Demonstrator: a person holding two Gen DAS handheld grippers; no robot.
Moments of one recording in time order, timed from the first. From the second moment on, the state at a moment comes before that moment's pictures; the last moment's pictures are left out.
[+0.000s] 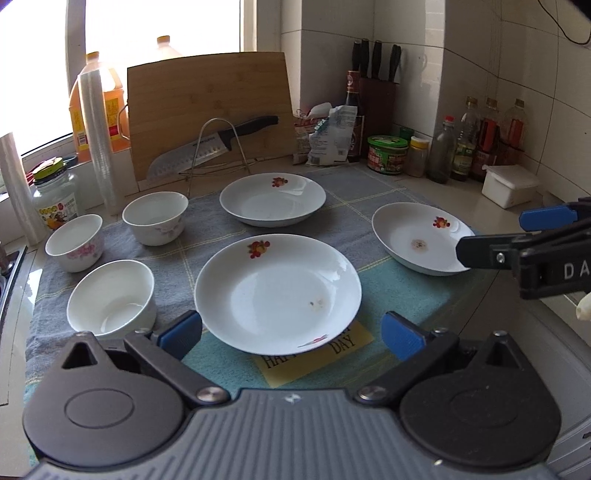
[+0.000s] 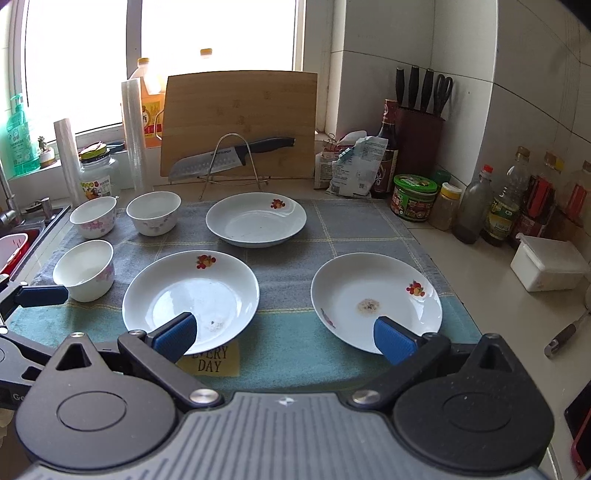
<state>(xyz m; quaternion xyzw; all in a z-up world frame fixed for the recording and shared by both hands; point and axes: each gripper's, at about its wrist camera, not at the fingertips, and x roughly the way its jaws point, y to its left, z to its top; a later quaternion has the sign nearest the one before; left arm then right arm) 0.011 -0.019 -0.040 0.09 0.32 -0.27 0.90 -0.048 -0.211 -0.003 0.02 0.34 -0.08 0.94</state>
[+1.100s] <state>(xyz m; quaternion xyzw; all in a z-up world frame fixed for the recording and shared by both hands) 0.051 -0.243 -0.132 0.15 0.36 -0.32 0.87 0.100 -0.453 -0.096 0.10 0.43 0.02 0.90</state>
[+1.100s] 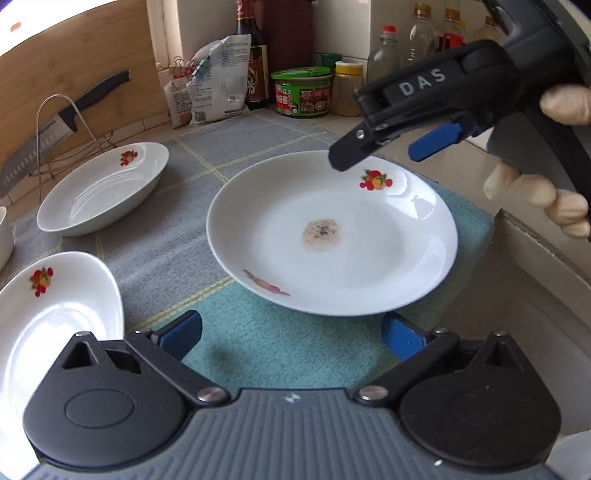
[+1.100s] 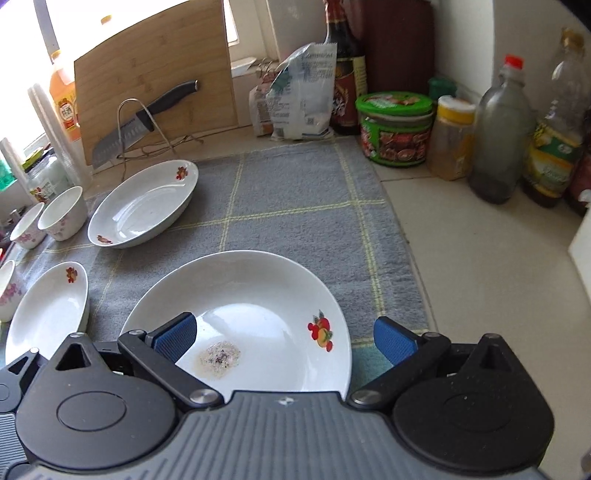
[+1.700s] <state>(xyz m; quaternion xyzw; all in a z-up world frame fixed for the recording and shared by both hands) 0.065 -0.250 -0.140 0.16 0.36 -0.36 0.85 0.144 -0.456 -0.121 0.10 0.48 0.13 0.86</state>
